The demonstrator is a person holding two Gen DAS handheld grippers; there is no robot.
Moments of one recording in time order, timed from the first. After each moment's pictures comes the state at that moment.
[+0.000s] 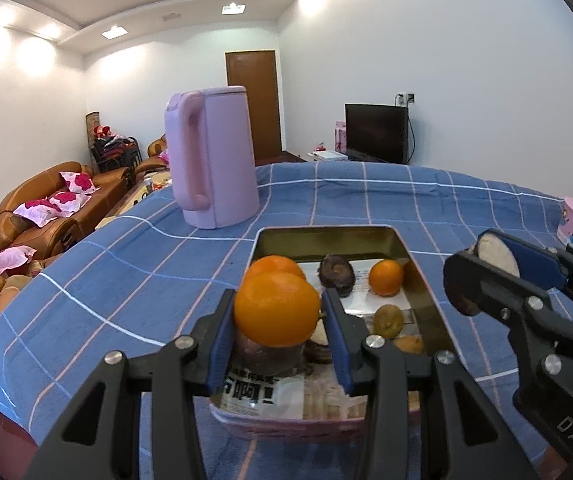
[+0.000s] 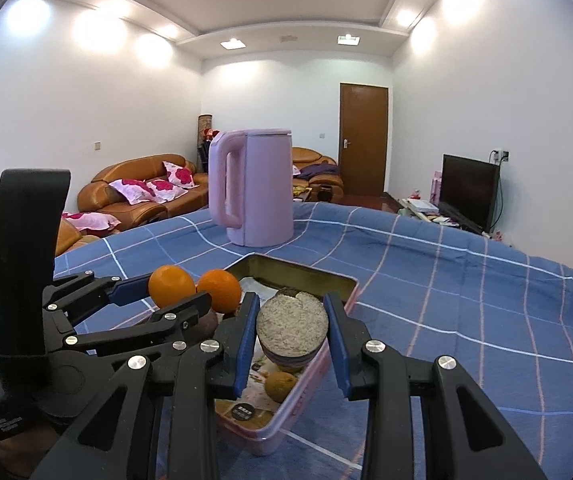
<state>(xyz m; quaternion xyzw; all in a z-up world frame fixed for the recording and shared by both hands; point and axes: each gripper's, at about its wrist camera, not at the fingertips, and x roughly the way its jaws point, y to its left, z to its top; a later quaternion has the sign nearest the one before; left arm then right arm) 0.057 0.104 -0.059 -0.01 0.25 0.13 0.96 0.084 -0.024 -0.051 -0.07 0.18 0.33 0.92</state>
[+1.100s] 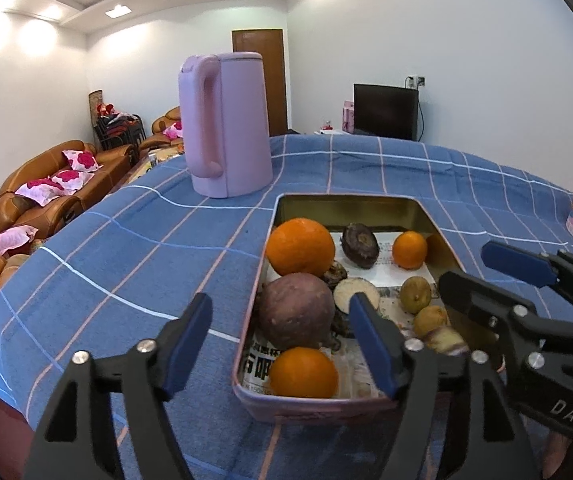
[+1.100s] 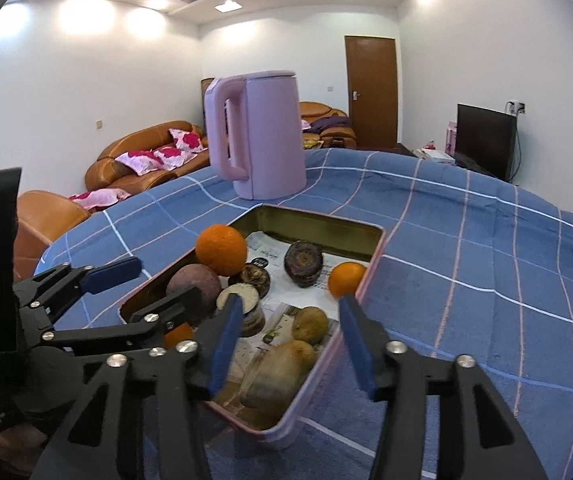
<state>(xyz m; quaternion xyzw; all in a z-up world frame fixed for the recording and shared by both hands) 0.057 0.122 -0.074 -0.02 0.29 0.14 0.95 0.108 -0.012 -0.074 -0.06 0.27 0.34 0.90</state>
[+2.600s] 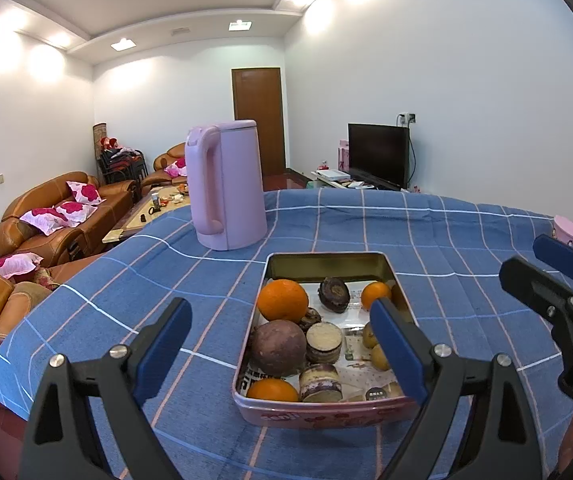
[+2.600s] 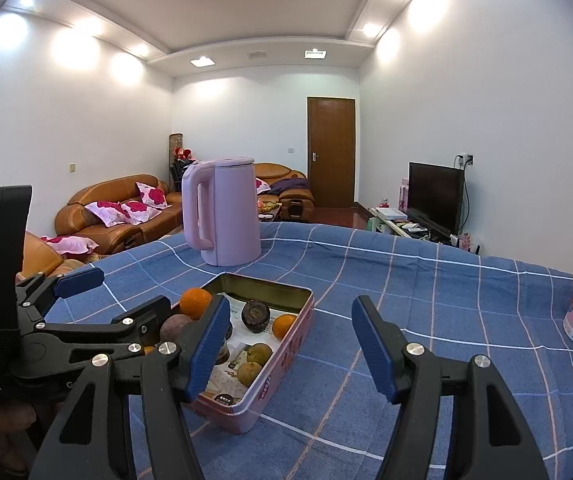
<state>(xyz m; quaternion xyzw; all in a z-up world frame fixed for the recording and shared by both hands) 0.023 0.101 -0.028 -0.01 0.22 0.13 0.97 0.053 -0.070 -0.023 -0.04 0.16 0.27 0.95</state>
